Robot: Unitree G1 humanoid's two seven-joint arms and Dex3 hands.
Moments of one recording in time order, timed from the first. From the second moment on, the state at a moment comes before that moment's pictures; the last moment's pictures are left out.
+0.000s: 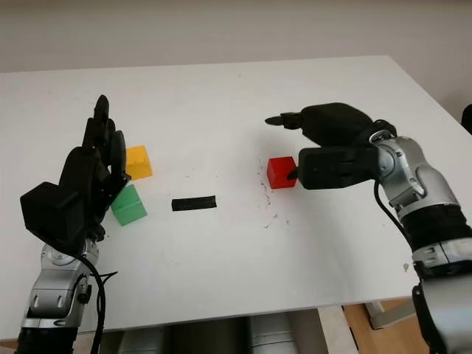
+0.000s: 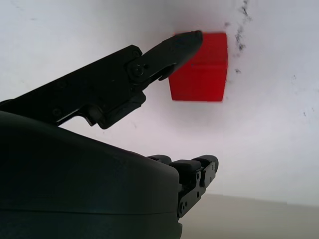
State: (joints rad) left arm -0.18 0.17 0.11 -0.11 0.06 0.07 0.02; right arm -0.80 -0.73 0.29 0.62 -0.65 -0.38 0.33
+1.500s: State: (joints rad) left arm -0.18 0.17 0.11 -0.14 0.08 0.09 0.02; right arm -0.81 -0.67 0.42 0.91 -0.75 -0.54 -0.06
